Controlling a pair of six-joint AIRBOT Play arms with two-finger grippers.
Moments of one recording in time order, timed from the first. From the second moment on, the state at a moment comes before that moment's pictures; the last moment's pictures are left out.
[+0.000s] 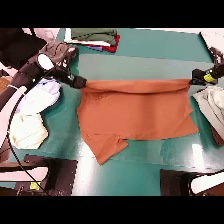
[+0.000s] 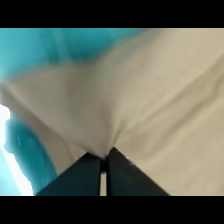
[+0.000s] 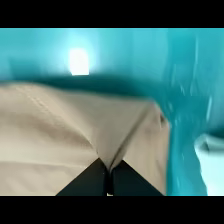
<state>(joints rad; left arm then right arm) -0.09 -1.39 1.24 1.14 -1.04 -1.28 -0.20 -1.80 1.83 -1.29 1.39 1.49</state>
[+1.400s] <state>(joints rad) -0.09 -0.99 0.47 0.84 -1.39 -1.62 -0.30 -1.46 1.42 -1.19 1.41 1.51</state>
